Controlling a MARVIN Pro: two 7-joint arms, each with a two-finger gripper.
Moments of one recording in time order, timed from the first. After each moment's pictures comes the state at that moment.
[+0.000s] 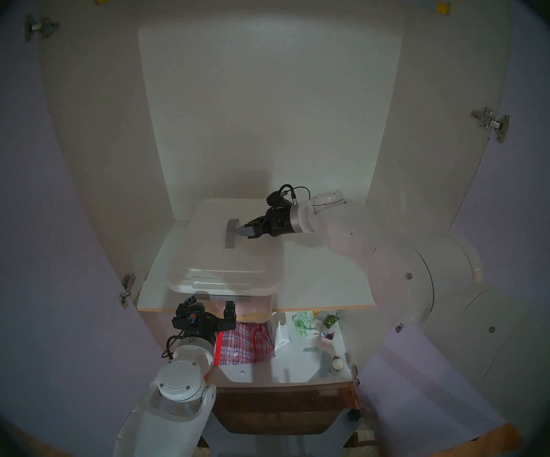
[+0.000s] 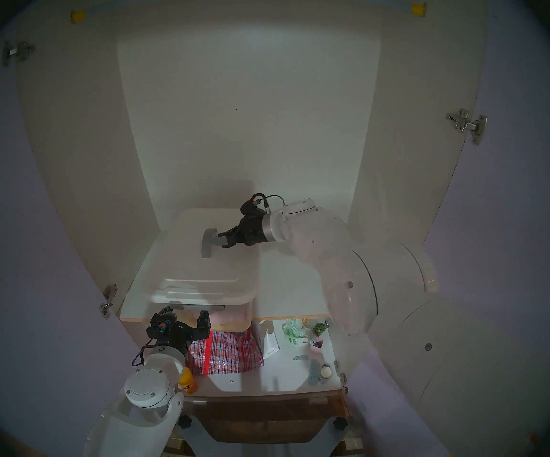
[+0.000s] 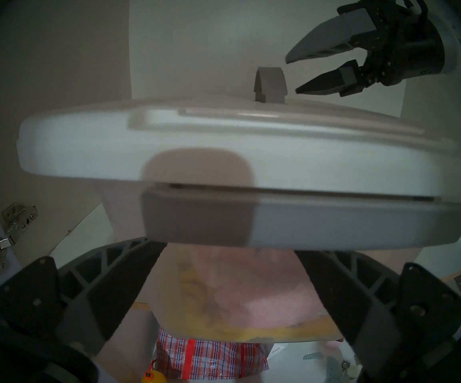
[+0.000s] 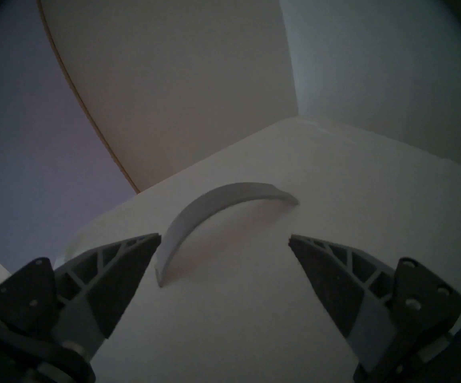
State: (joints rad) left arm 1.89 -1.39 -1.39 -1.74 -0.16 -0.01 0.23; right arm -0.37 -1.64 1.44 -0.14 -0.11 0.18 1.04
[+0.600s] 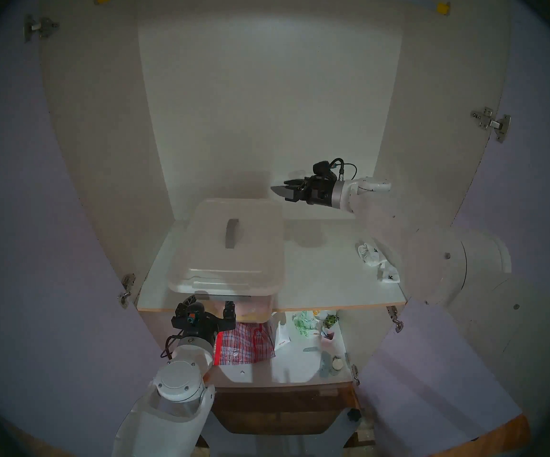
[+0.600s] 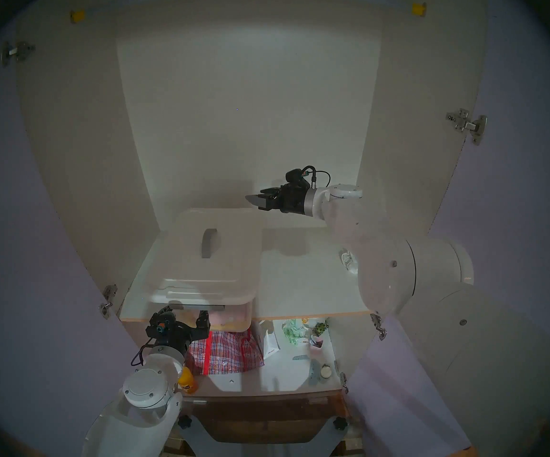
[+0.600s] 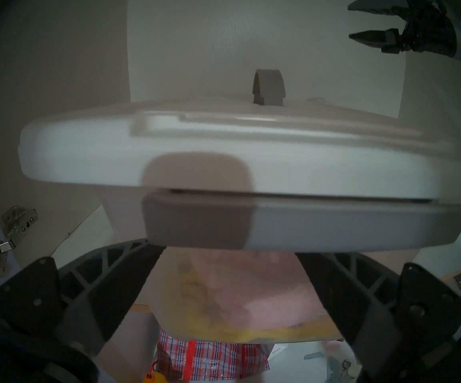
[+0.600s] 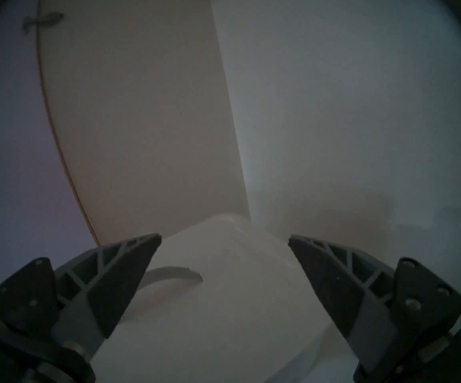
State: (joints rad) left arm 1.90 -1.38 -1.38 -1.76 -0.16 -0.01 0.23; right arm -0.37 -1.54 1.66 -0.19 -0.06 -0.11 1.12
